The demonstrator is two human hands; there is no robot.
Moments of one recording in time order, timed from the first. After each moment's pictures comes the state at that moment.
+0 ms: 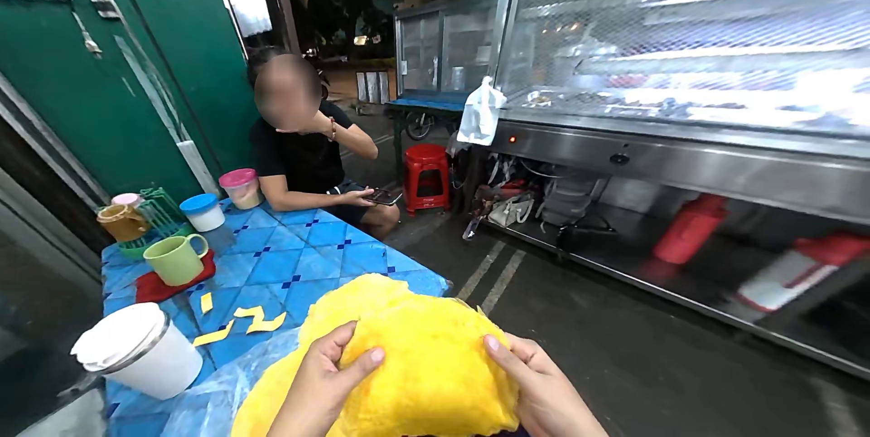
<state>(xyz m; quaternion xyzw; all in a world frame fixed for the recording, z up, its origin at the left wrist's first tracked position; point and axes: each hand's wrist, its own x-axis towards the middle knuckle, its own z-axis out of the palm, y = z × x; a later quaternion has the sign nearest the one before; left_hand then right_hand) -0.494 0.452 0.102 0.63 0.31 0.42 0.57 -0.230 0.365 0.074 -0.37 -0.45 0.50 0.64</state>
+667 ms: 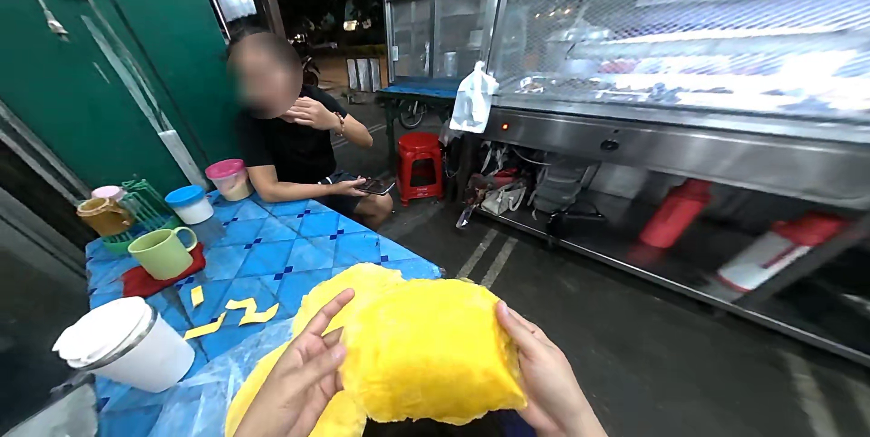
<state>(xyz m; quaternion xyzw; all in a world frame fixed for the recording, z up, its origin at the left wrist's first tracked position) -0.514 0.457 0.102 0.48 0.15 0.39 0.77 -0.237 0.367 0.082 -0.36 -0.28 0.52 0.72</state>
